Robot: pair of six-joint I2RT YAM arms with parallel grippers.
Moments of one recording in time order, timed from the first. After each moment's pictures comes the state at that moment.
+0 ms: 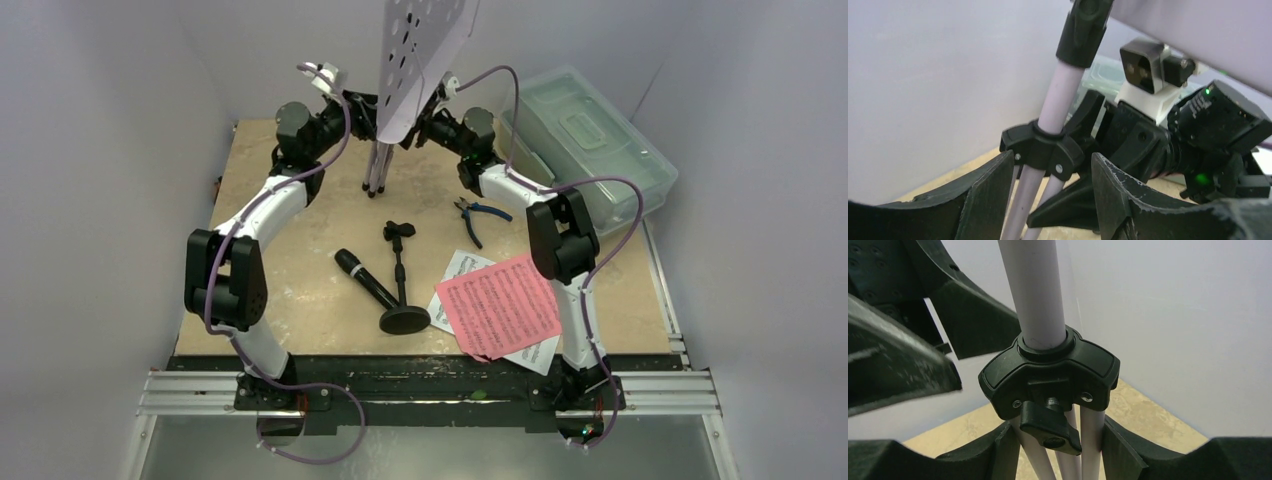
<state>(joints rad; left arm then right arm) -0.20 1.73 1.32 0.60 0.56 -0.30 0.47 2.24 1.75 0.78 -0.61 0.40</state>
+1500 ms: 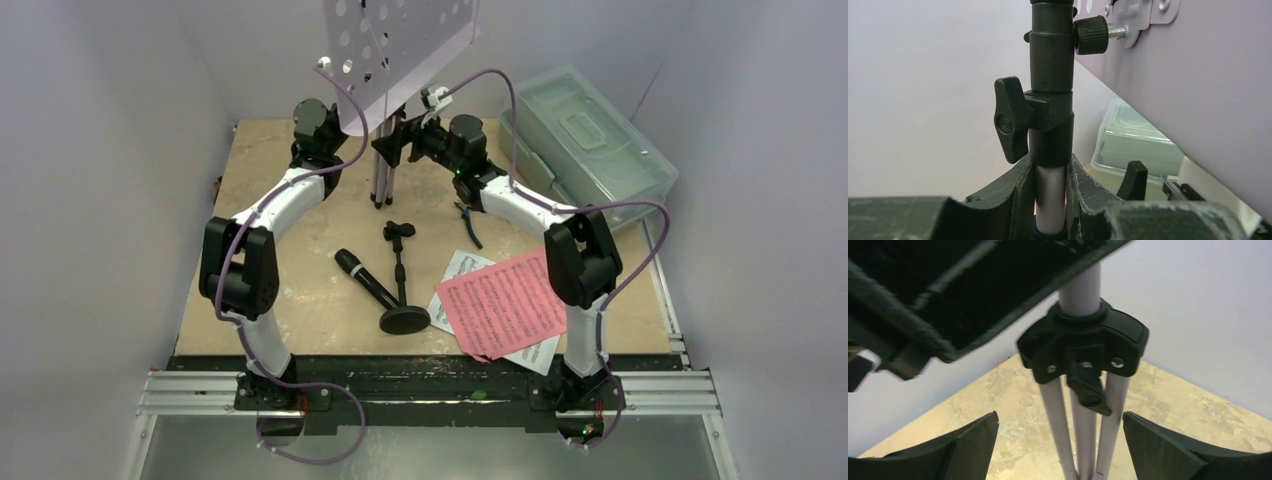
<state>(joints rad) -0.28 1.82 1.45 0.77 0.41 -0.15 0.57 2.03 1.61 0.48 -0.31 0.24</state>
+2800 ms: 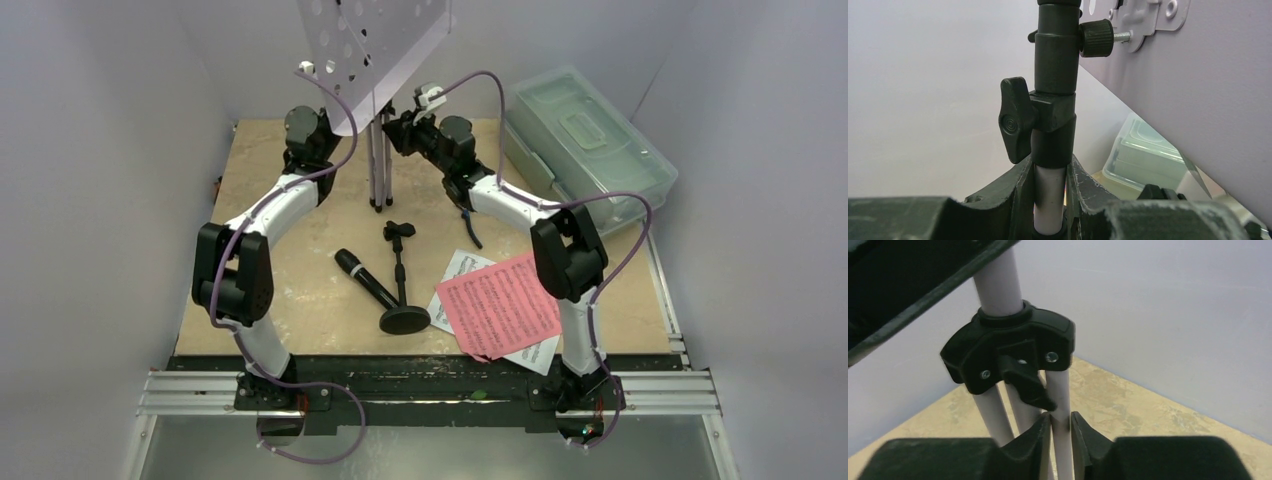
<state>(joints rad) -0.27 1.77 1.36 0.84 0.30 -0.23 0.59 2.08 1.63 0.55 -0.19 0.21</state>
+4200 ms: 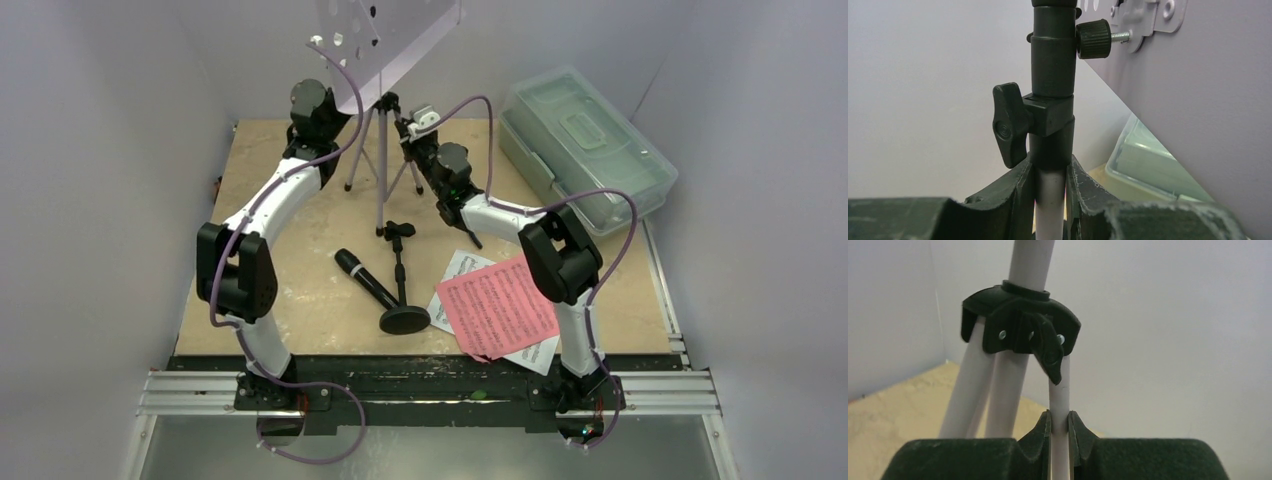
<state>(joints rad) -0.29 1.80 1.62 0.55 0.27 -0.18 0.65 2.08 1.49 0.89 0.14 -0.15</state>
